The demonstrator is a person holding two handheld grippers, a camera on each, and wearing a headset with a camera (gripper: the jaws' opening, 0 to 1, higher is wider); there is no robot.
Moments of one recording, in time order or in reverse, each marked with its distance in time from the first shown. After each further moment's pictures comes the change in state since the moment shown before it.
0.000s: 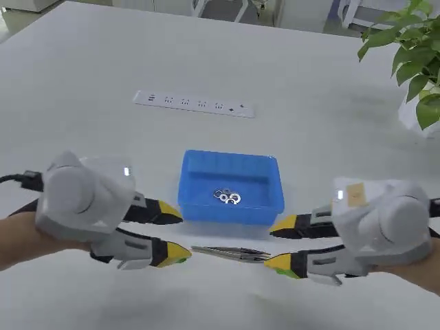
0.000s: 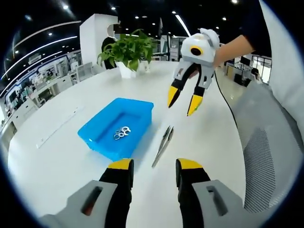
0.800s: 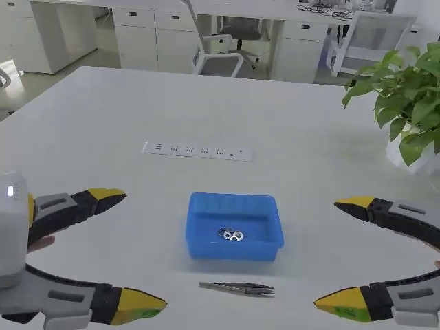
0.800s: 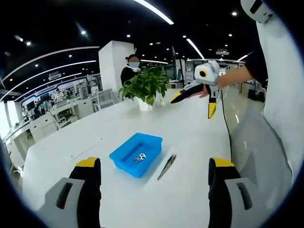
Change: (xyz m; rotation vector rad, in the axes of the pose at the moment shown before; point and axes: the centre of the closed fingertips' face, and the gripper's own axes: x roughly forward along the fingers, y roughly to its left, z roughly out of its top) left arm -0.090 -0.017 0.065 0.040 -0.190 0.138; right arm -0.082 0.004 0.059 -0.007 -0.226 -0.111
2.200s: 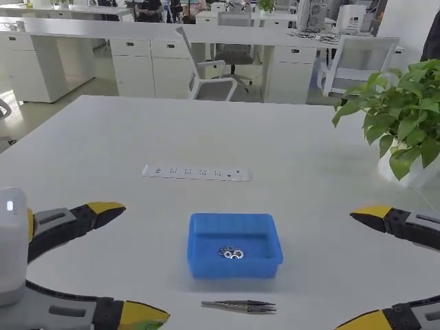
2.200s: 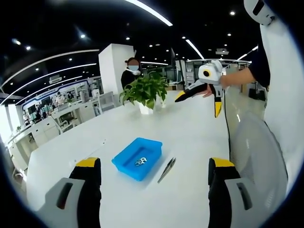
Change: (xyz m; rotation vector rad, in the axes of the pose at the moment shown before) left arm -0.005 -0.001 0.012 0.023 -0.007 0.013; right arm -0.022 0.006 0.007 0.012 0.016 -0.032
